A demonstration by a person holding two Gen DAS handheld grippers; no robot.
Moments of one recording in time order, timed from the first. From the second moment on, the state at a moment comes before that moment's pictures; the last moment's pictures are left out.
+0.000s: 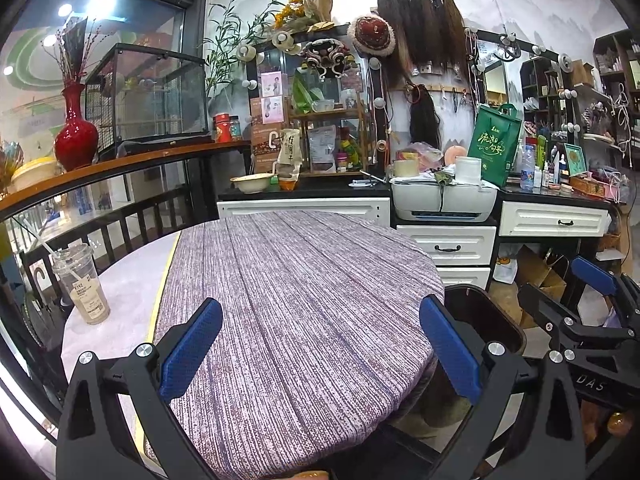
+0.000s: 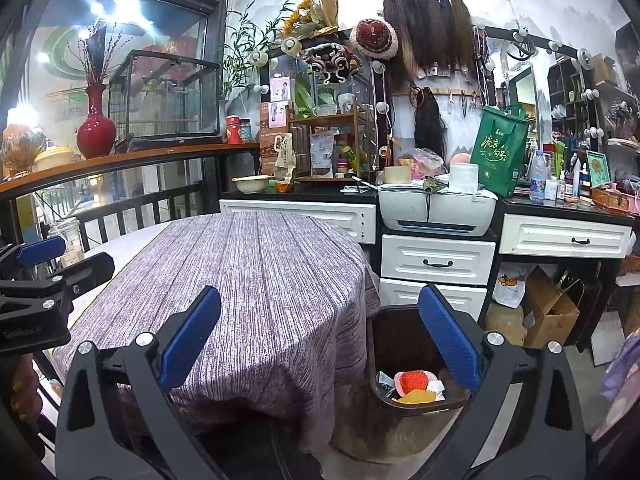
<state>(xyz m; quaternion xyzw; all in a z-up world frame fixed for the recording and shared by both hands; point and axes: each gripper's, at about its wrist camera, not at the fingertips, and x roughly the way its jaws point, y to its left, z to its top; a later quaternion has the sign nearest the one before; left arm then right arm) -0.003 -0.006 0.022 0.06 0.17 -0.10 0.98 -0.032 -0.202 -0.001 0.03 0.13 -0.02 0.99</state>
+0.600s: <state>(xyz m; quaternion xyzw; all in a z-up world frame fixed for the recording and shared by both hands) 0.000 -0.002 0.022 0.06 0.17 -0.10 0.98 -0.030 -0.204 -0.005 0.03 0.14 -0.02 0.99</state>
